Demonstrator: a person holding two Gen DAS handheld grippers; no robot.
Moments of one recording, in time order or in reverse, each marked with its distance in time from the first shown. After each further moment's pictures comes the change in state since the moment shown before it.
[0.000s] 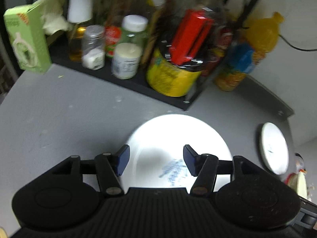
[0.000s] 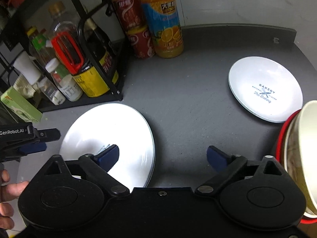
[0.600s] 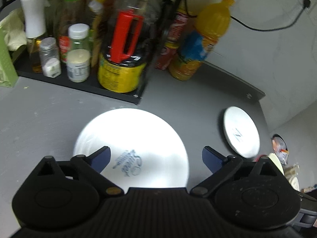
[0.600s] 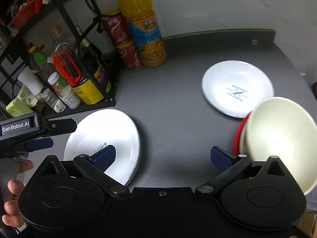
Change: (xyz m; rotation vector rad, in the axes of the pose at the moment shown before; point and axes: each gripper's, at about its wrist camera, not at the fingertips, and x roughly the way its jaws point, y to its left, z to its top) left arm -0.019 -0.065 -0.008 0.118 0.032 -0.125; right arm -0.057 -0.026 -0.002 0.043 -0.023 -0.034
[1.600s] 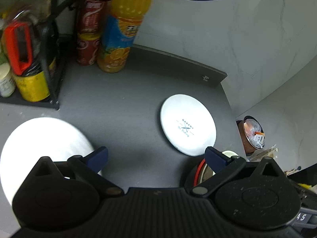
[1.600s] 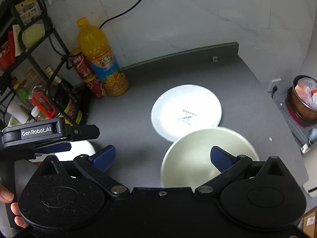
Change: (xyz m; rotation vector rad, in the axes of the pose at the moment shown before) left arm 0.051 -0.131 0.008 0.133 0.070 -0.137; right arm -0.046 -0.096 0.036 0.061 -0.073 -0.044
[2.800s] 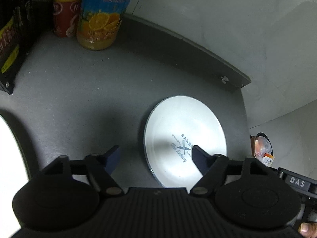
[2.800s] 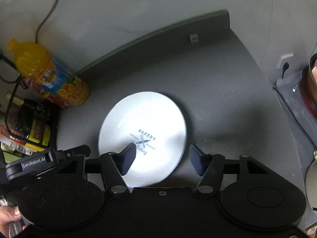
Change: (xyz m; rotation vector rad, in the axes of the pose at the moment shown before) left arm 0.138 -0.029 0.031 -0.195 0.070 0.034; right arm 0.125 -0.128 0.082 0.106 0.225 0.095
